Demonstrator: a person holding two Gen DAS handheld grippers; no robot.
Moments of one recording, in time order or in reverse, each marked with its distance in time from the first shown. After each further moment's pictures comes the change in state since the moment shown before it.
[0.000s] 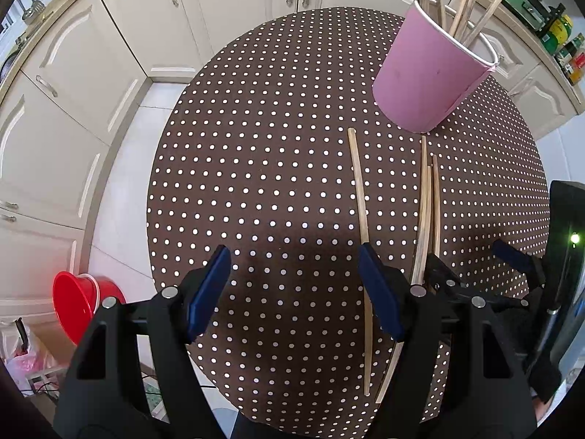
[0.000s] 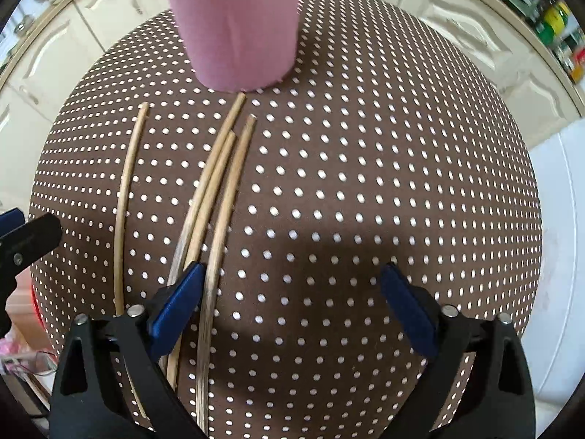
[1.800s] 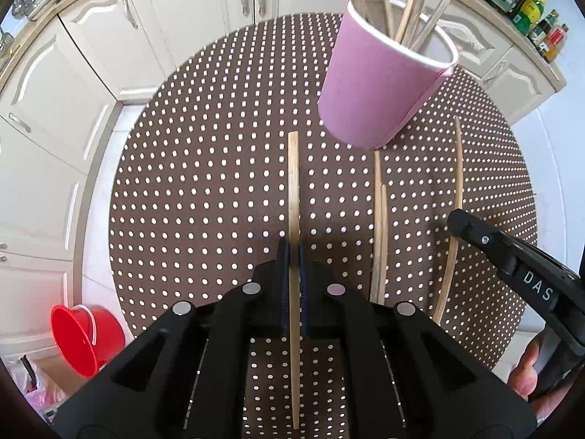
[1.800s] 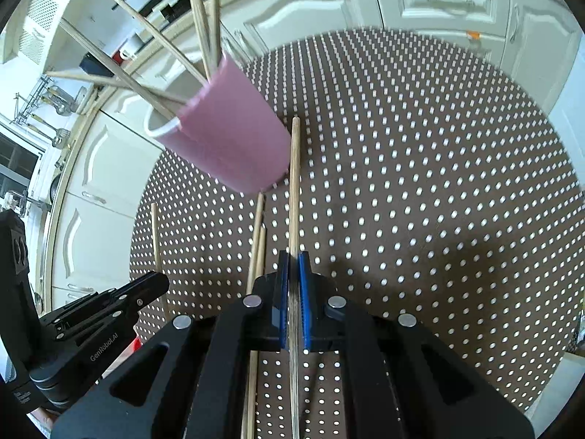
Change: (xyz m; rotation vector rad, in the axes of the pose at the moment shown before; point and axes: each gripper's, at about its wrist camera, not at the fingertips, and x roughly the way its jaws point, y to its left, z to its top) left arm 0.005 -0.038 0.023 0.108 -0.034 -0.067; right arm -0.050 -0.084 0.028 0.297 -0.147 0.351
